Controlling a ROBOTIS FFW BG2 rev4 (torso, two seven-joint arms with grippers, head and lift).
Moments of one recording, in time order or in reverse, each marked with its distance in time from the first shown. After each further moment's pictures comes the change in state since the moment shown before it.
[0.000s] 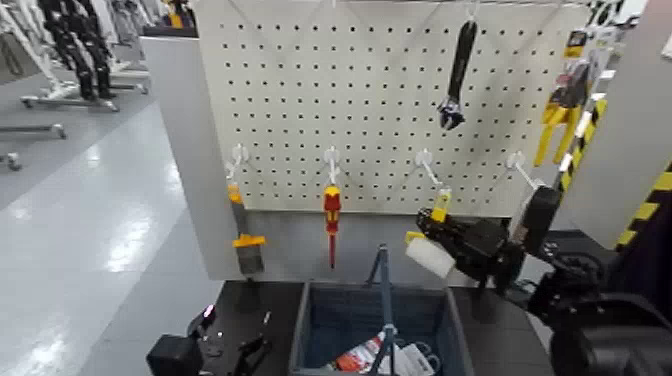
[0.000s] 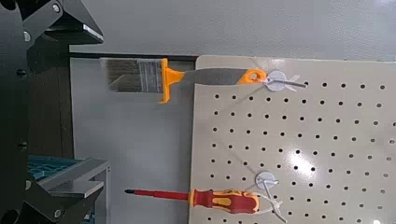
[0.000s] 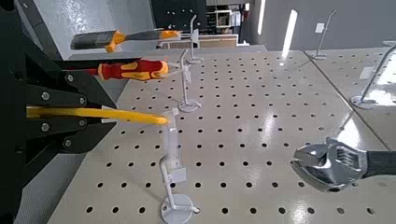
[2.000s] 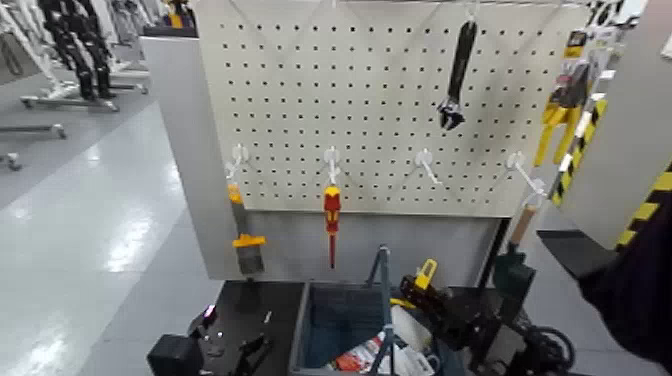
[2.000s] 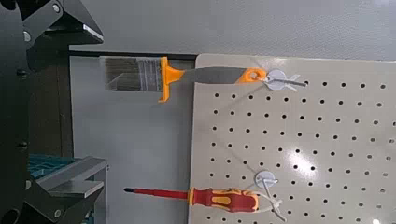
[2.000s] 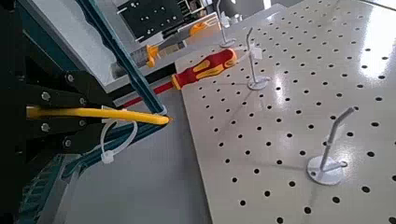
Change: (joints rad) left arm -0.002 0.001 -0.005 0.000 0.005 0.002 0.000; right arm 0.144 0.079 0.011 0.110 -0.167 0.050 -0.084
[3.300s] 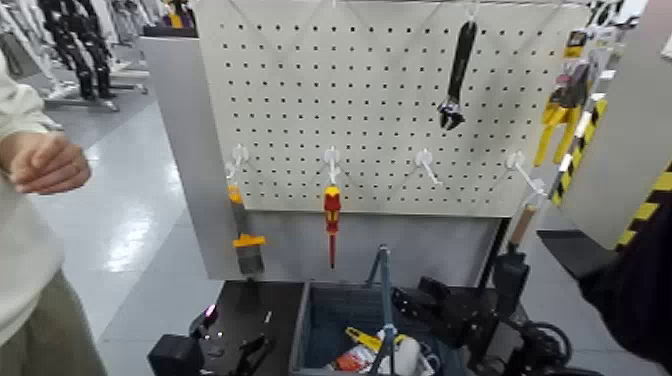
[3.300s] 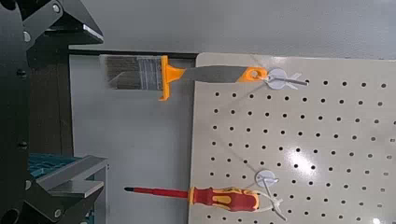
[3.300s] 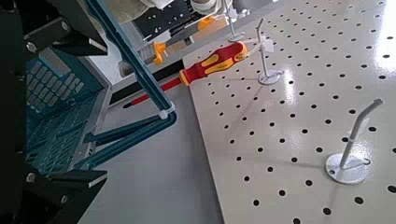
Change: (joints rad) left arm -0.004 -0.001 0.001 0.009 0.001 -0.006 -0.006; right arm -0.010 -0.003 0.005 -0.015 0.015 0.058 -0.025
